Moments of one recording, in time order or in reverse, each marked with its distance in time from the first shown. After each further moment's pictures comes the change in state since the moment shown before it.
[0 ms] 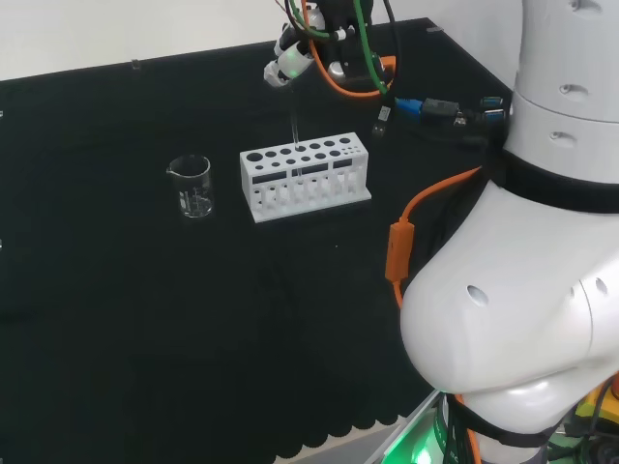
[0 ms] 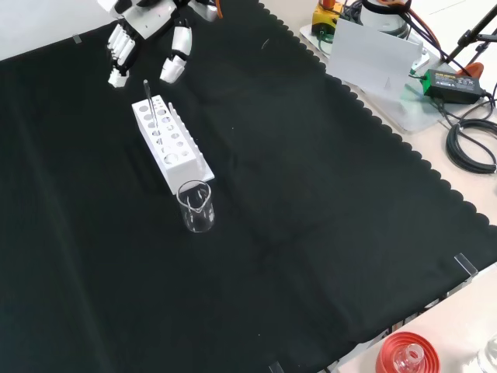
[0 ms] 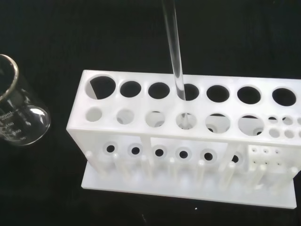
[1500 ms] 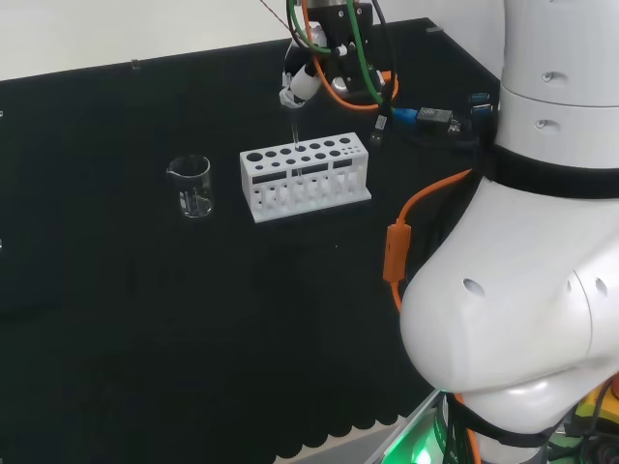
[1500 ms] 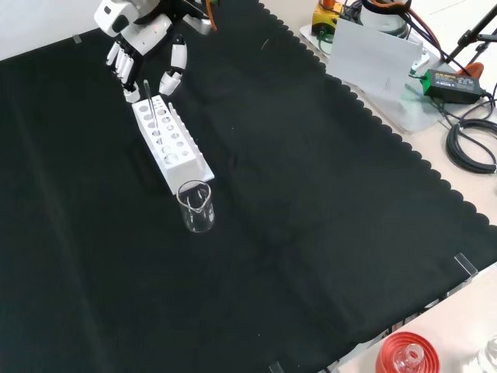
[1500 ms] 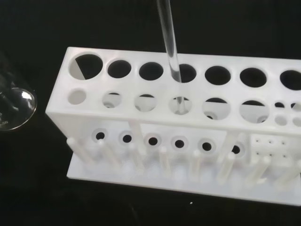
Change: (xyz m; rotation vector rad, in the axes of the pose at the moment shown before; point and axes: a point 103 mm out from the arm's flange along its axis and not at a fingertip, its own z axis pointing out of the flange) arm -0.009 0.019 0.026 0.032 0.000 -0.027
